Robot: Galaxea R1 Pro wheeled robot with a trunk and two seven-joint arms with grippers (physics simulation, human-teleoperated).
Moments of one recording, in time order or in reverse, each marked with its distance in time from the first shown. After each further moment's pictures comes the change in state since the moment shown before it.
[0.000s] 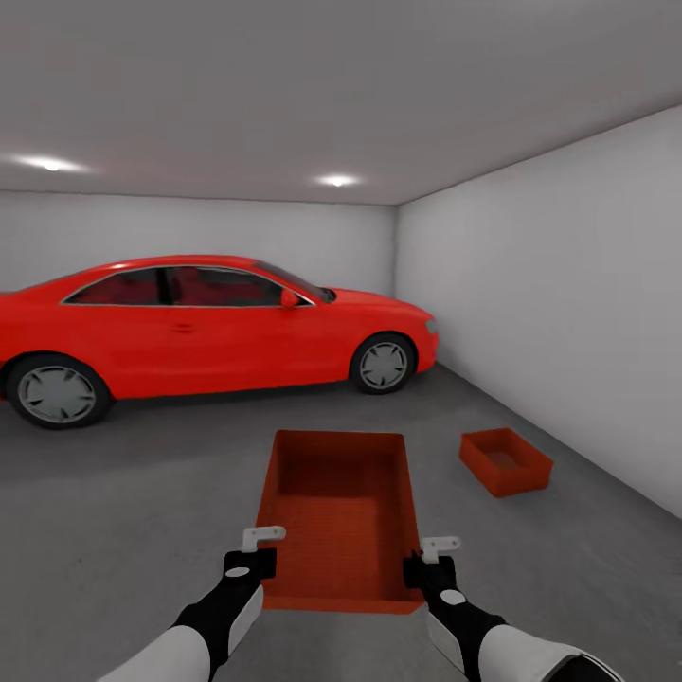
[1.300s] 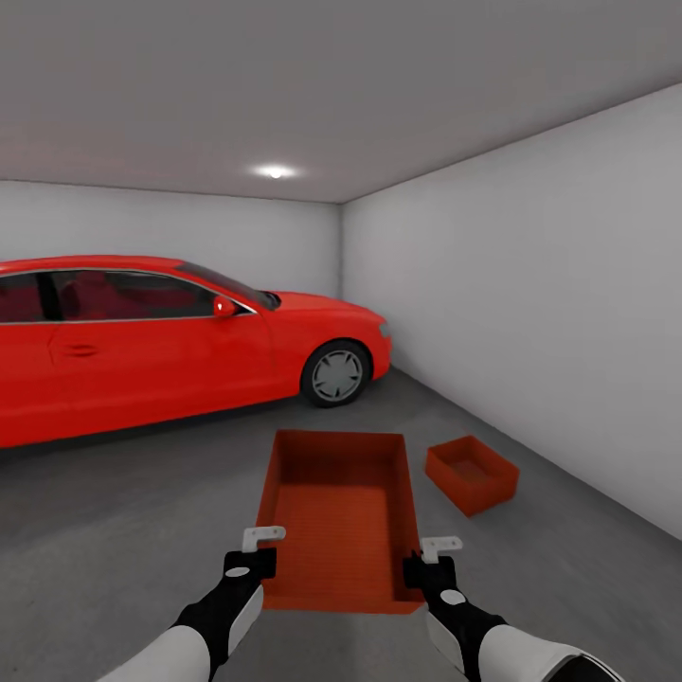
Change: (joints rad) left arm 0.000 0.000 0.000 -0.002 0.000 0.002 0.000; right arm 0.000 0.000 -0.001 0.000 0.001 0.001 0.000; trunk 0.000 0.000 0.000
